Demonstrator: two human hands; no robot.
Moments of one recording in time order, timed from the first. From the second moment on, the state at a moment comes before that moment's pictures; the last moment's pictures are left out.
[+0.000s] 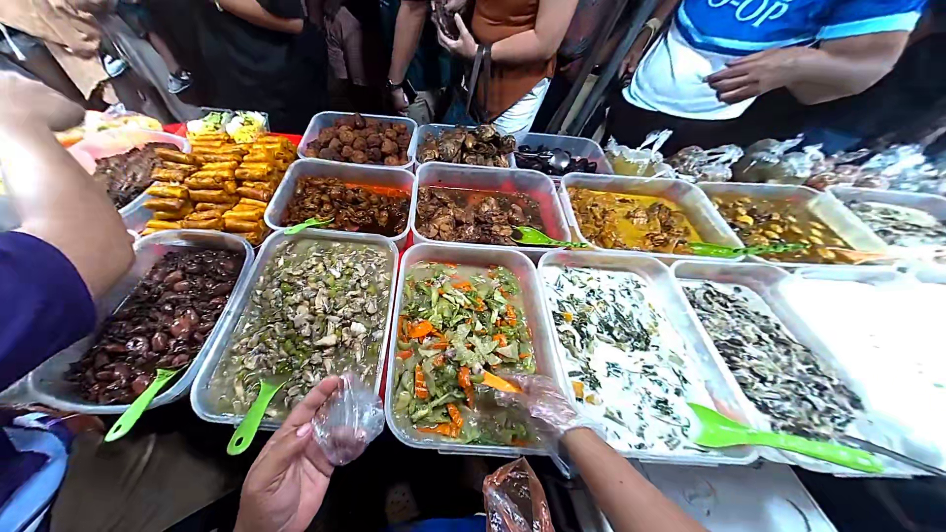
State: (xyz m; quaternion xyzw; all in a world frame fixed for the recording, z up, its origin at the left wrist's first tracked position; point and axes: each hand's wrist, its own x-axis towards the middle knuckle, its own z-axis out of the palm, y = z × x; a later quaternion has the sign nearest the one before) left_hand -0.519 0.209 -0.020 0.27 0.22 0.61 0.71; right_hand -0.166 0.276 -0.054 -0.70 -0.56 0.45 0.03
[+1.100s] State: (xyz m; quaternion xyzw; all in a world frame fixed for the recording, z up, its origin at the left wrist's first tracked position) left_hand -0.404 0.297 -0.021 0.19 0.27 0.60 0.73; right_hand -0.170 0.292 0.169 -0.60 -0.79 -0.07 -0.12
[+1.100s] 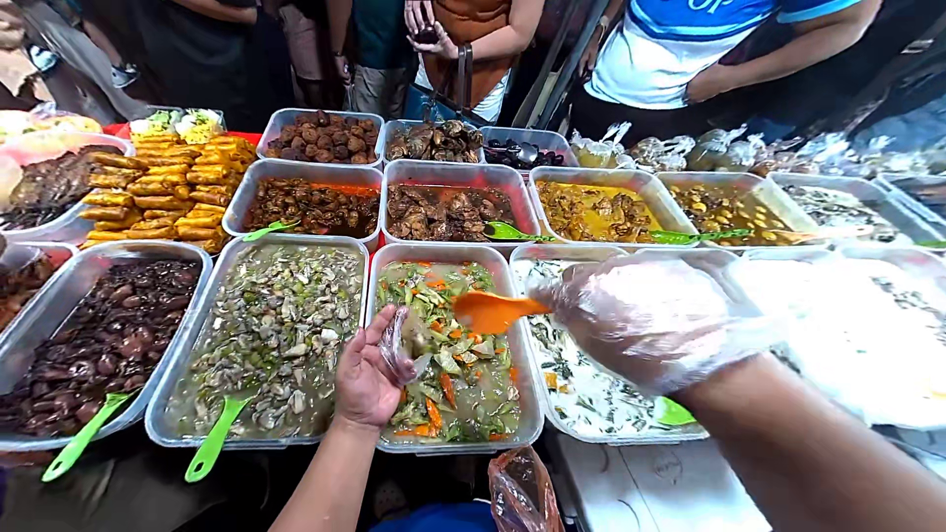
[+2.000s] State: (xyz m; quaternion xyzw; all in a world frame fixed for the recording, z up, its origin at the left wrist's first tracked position) left_hand -0.464 0.292 -0.007 0.35 0.26 0.58 0.69; right_hand -0.114 0.233 0.002 -0.66 -0.55 0.47 0.19
